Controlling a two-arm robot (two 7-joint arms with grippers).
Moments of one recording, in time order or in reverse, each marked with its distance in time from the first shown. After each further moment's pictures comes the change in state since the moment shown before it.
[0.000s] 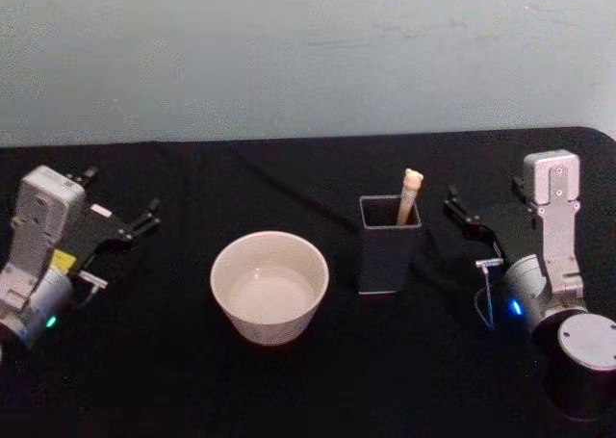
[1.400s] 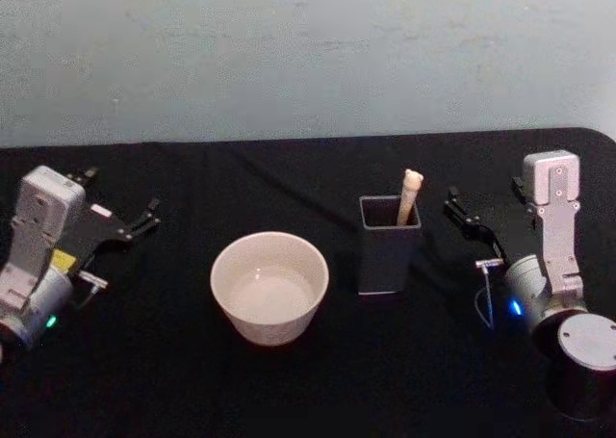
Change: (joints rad) left arm 0.000 0.000 0.000 0.000 0.000 0.000 0.000; right arm 0.000 0.000 0.000 0.001 0.000 0.001 0.000
